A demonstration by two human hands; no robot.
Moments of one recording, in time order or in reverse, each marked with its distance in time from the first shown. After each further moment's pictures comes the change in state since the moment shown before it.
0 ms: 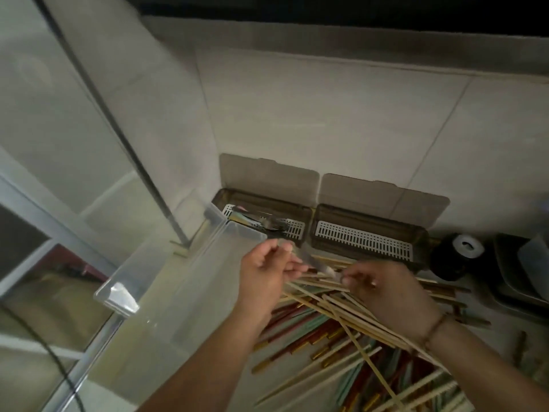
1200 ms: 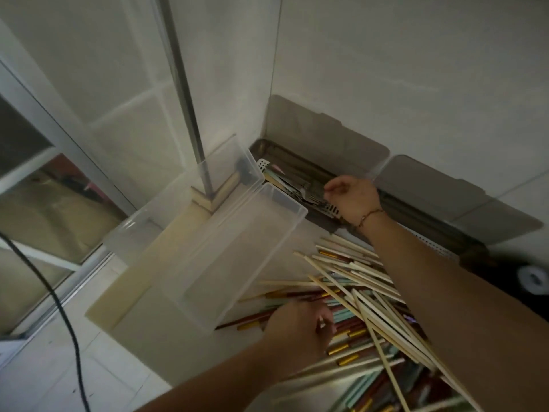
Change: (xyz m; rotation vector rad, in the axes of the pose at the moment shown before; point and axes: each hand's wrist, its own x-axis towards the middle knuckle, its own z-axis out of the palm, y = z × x) left_hand -0.018 -0.091 -0.047 1.003 -0.372 0.007; right_hand 0.218 -0.016 0.087 0.208 0.083 0.146
